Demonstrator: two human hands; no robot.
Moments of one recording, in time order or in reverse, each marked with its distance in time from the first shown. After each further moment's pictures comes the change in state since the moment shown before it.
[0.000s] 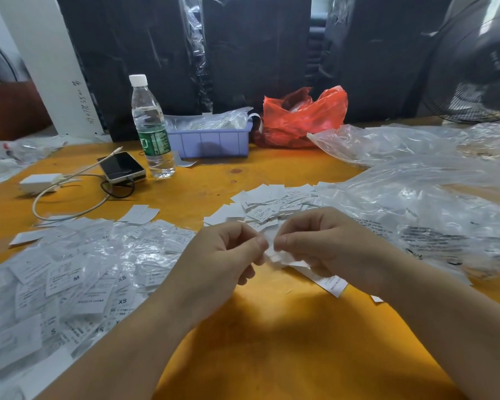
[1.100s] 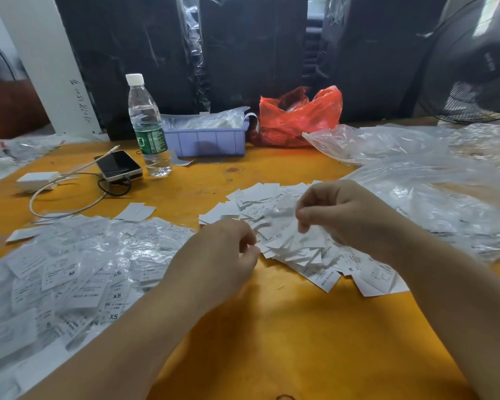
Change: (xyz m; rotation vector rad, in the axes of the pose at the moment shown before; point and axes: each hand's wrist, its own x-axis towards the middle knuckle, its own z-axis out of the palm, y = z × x) left_hand 0.011 -0.003 0.007 0.748 0.070 0.103; right_hand 0.003 0.002 -0.039 -0.267 0.178 -0.086
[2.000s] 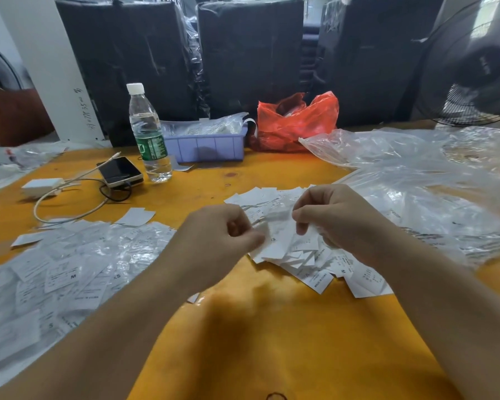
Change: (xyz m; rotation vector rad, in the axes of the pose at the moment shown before) left_hand 0.010 0.012 -0.019 -0.198 0.040 -0.026; right_hand 0.003 0.001 0.003 0.132 0.089 0.105
